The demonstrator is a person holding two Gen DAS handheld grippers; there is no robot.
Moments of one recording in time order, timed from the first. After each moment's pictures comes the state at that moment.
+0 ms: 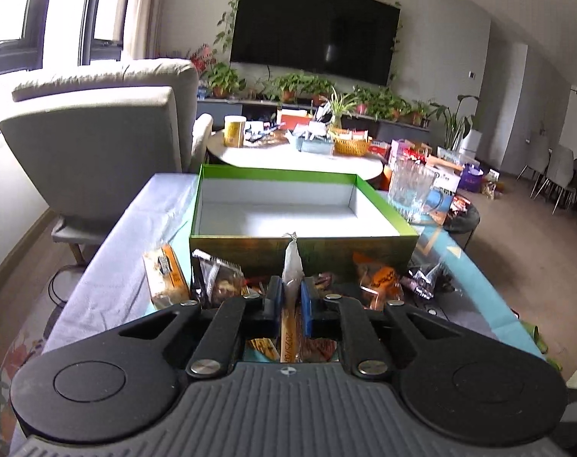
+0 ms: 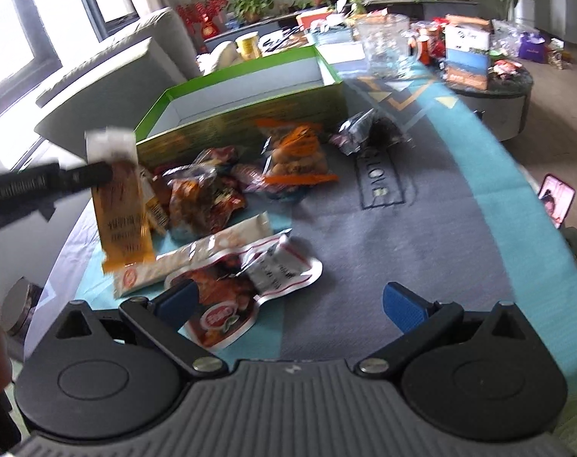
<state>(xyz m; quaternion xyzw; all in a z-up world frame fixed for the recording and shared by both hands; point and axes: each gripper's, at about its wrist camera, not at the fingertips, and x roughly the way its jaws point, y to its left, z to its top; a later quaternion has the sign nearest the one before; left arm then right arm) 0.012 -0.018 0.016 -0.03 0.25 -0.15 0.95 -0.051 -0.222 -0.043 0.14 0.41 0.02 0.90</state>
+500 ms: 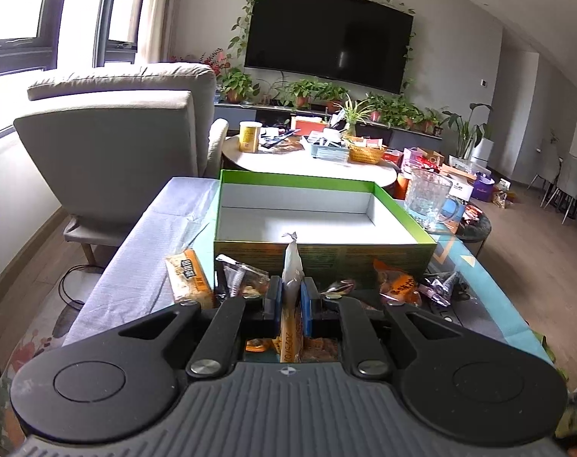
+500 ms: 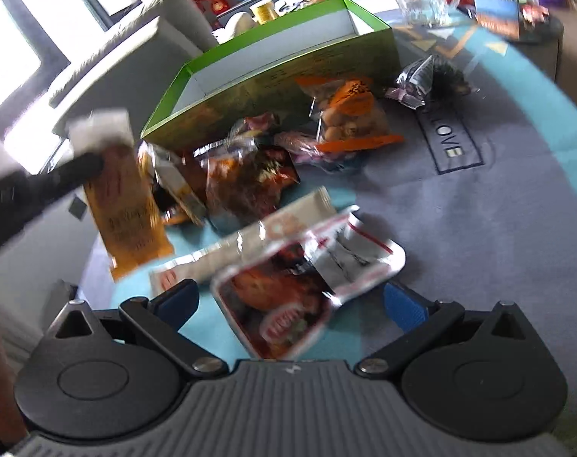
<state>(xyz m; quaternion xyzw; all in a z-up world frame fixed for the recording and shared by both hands) 0.014 -0.001 0.017 -0.04 0.25 -0.13 0.96 -0.011 -0.208 -0.056 0.23 0.44 0.04 0.86</state>
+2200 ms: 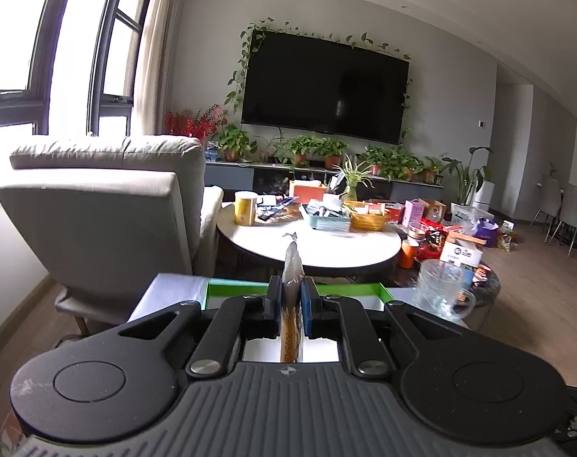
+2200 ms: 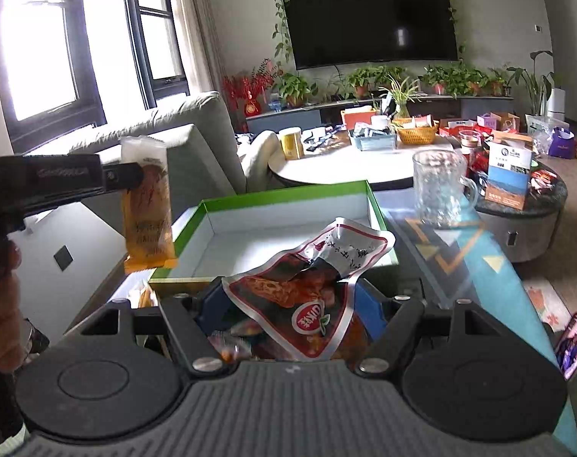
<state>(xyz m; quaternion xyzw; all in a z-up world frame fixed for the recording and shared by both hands) 0.108 -0.029 0.078 -0.03 0.16 -0.13 0.98 0.024 -0.219 0.023 0.09 0.26 0.05 0.96</state>
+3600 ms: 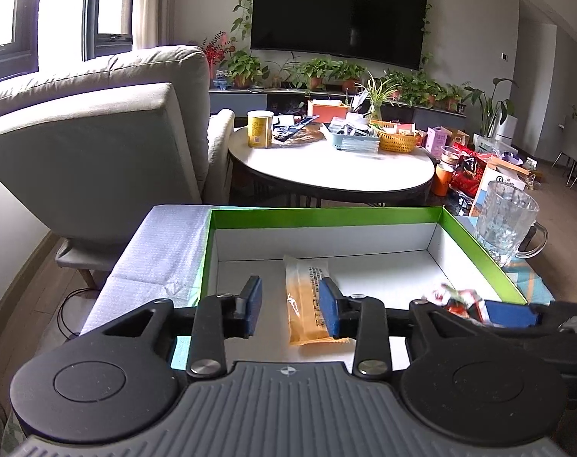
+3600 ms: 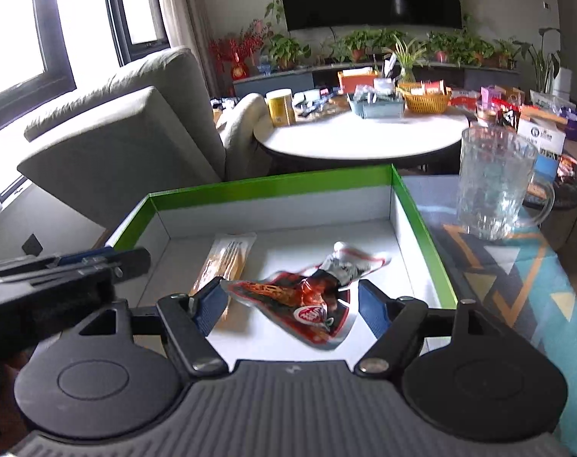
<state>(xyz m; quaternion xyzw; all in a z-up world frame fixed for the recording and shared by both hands) 0.198 -0.036 0.007 0.00 0.28 -0.11 0.95 0.140 -0.204 -0.019 0.08 0.32 0.04 0.94</state>
